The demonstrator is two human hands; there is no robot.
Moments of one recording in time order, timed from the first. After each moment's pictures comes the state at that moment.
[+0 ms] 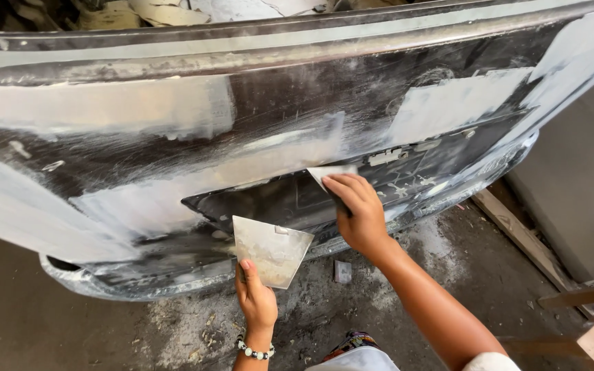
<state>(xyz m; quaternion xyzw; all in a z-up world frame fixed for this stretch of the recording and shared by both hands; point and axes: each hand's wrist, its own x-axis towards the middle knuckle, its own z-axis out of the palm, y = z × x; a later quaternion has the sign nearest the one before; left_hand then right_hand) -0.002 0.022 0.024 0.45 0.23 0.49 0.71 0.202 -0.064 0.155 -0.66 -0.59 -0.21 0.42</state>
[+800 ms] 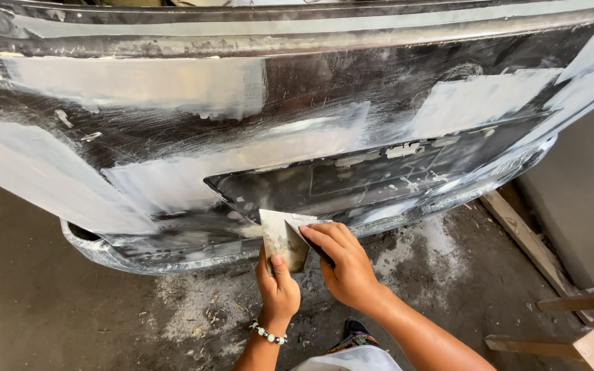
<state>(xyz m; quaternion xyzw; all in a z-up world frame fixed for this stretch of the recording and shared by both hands) -0.012 -0.003 0.054 0.63 0.18 0.54 0.53 0.101 -0.094 0.160 -0.67 -0.62 -0.02 0.41</state>
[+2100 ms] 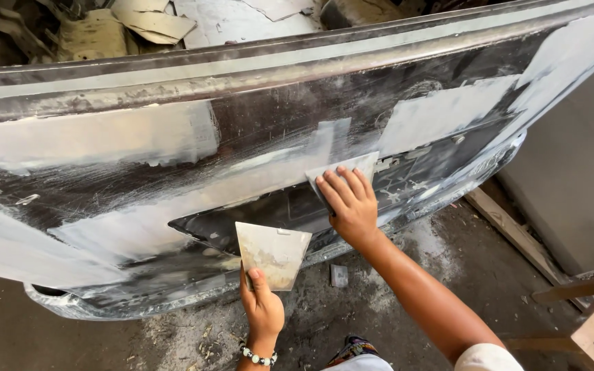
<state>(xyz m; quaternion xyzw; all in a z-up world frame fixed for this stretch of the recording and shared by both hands) 0.020 0.021 0.030 0.57 0.22 0.50 0.61 0.248 -0.039 0.122 -0.67 -0.57 -0.41 0.25</state>
